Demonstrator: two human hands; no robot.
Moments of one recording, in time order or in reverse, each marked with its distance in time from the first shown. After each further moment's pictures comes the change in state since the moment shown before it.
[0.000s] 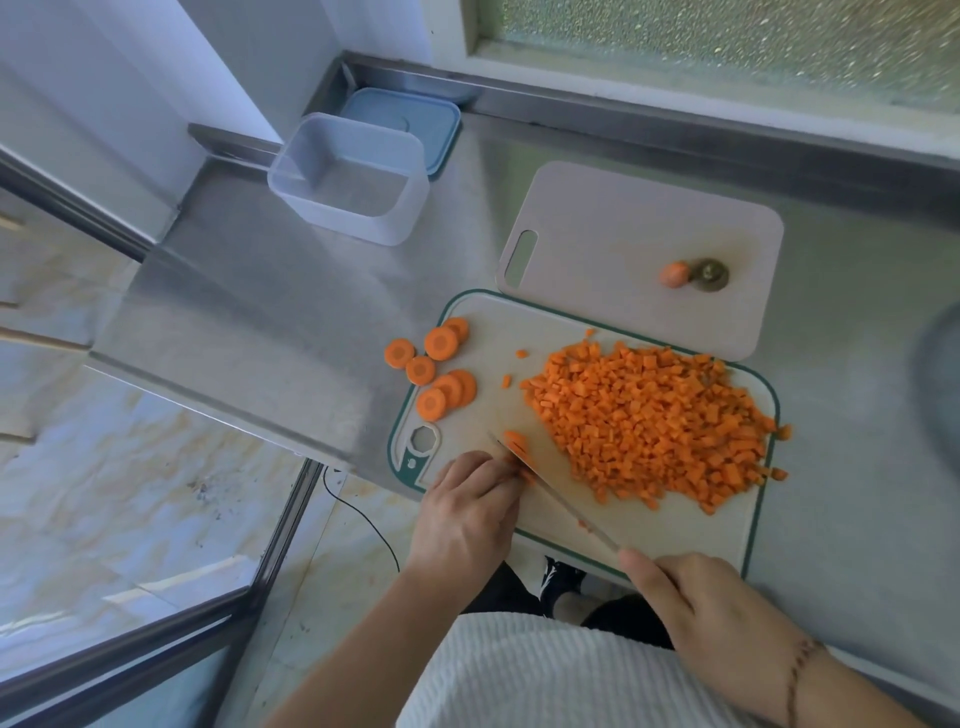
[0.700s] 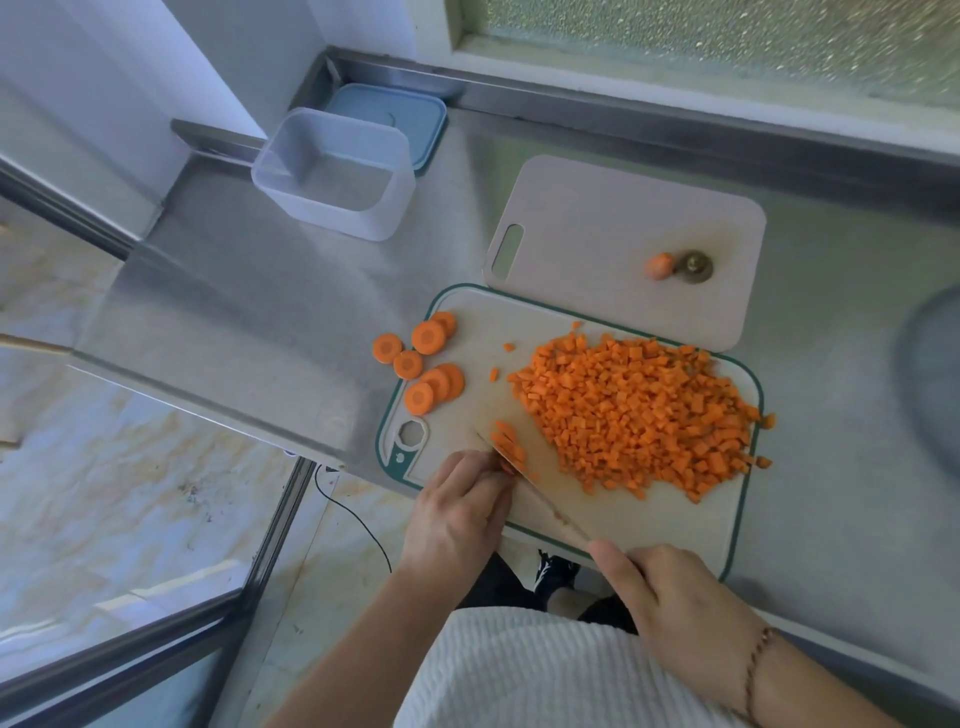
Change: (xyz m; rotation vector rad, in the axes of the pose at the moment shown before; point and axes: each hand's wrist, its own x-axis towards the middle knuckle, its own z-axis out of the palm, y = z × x) left_hand -0.004 0.005 0.001 -0.106 0.023 -0.058; right_hand -0.004 -0.012 0.010 0.015 -0.002 -0.025
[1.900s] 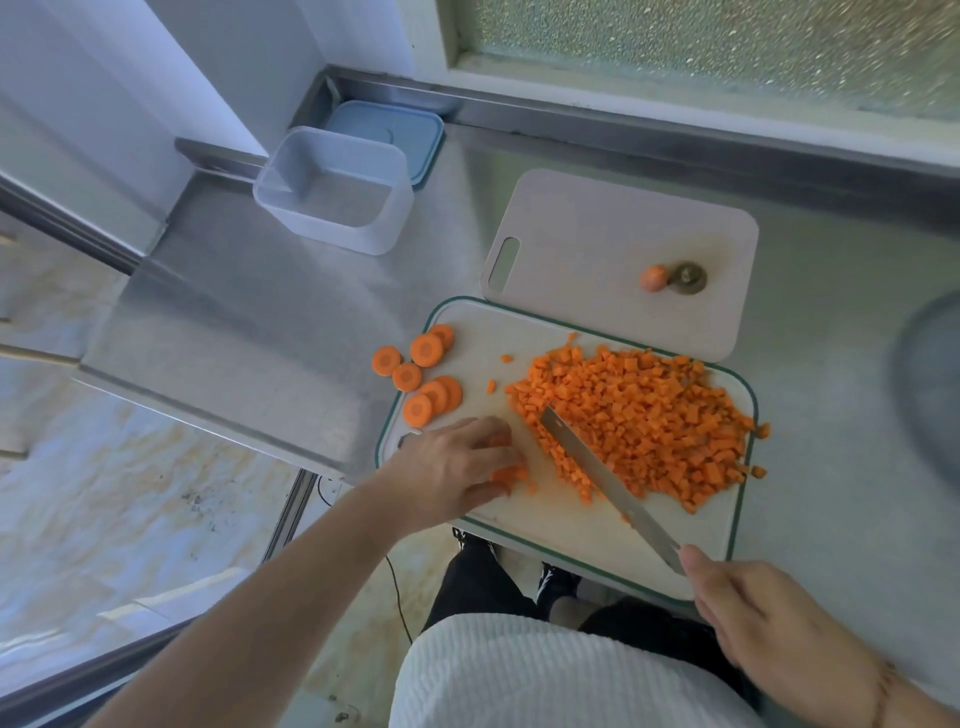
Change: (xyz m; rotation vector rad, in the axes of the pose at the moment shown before) left_hand 0.060 -0.053 -0.018 0.023 -0.473 0.357; right_hand -0.015 0.047 -0.031 0.077 0.095 0.072
